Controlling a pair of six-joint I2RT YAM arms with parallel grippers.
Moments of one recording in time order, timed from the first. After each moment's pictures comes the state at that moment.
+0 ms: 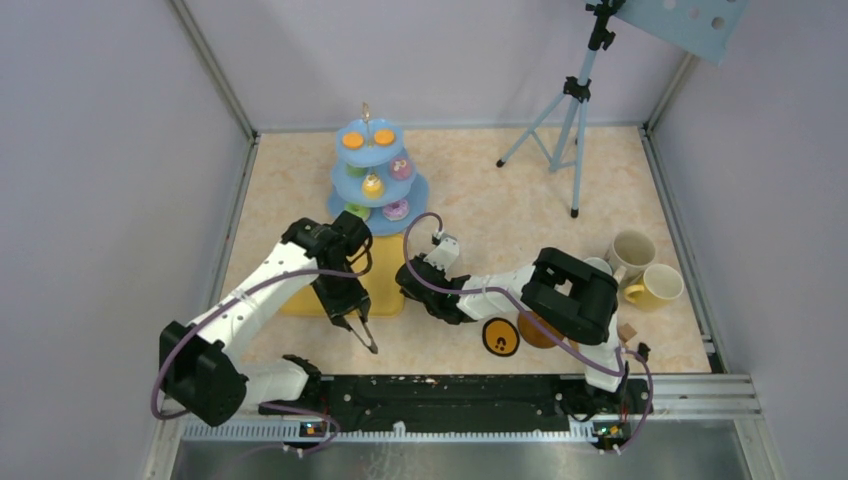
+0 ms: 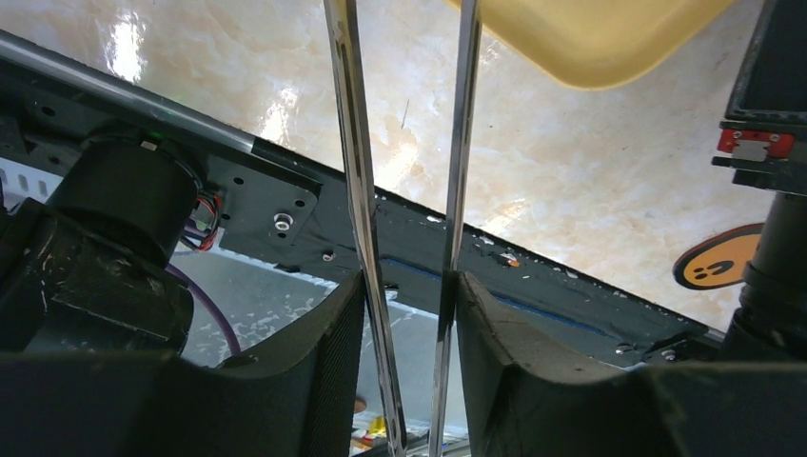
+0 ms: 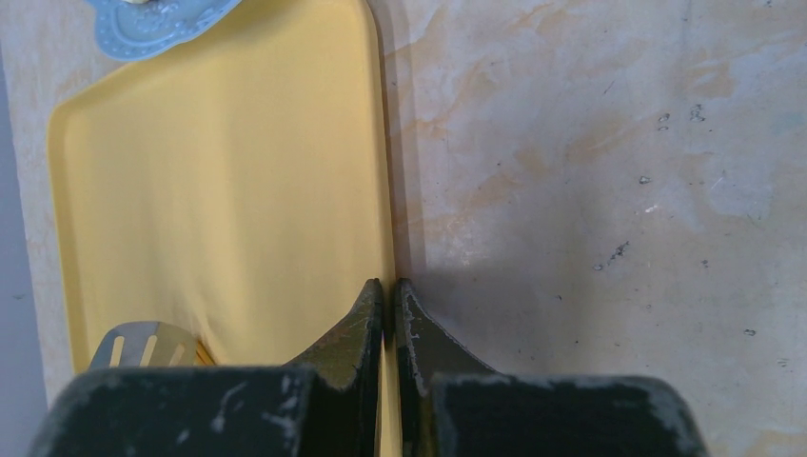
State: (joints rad) left arm -0.51 1.23 1.05 -1.36 0.02 -1.08; right arm 1.12 1.97 1.05 0.20 0.57 1.22
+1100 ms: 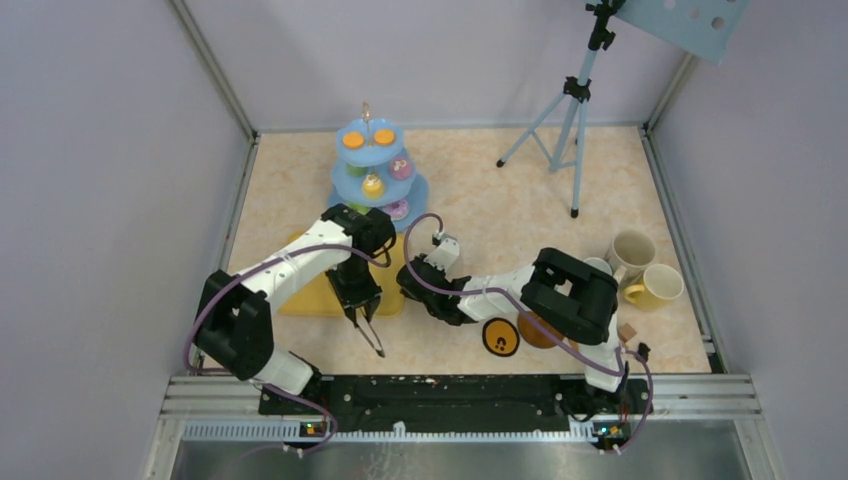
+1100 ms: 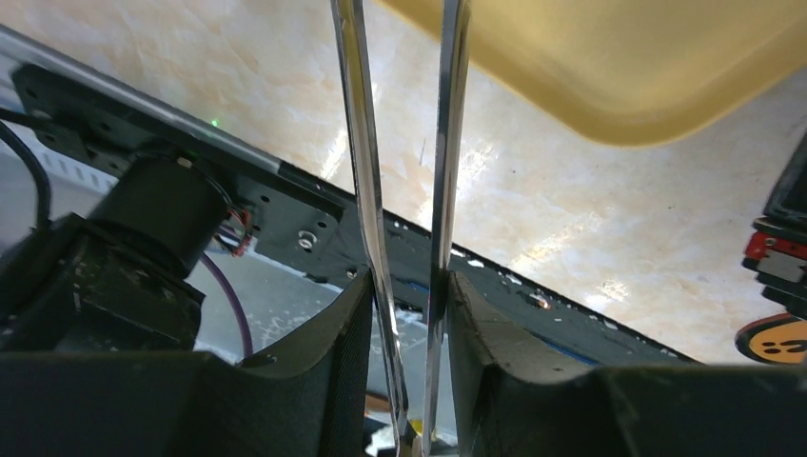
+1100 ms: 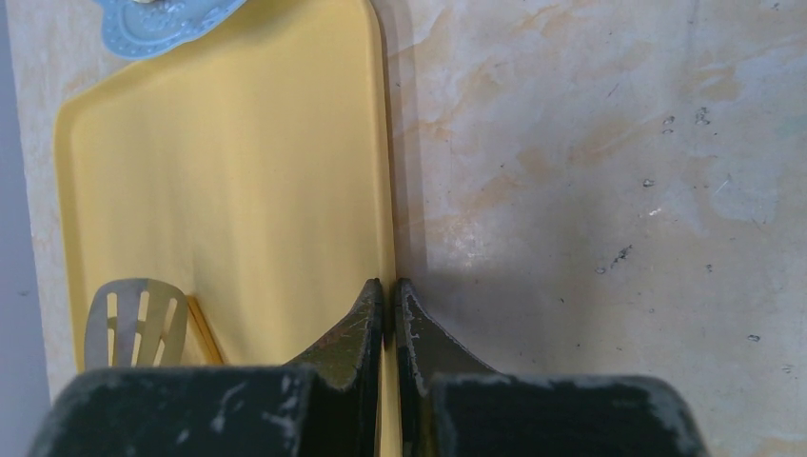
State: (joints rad) left arm -0.57 1.49 1.12 -1.37 -0.02 -1.09; right arm 1.12 1.97 1.03 0.23 0.58 1.22
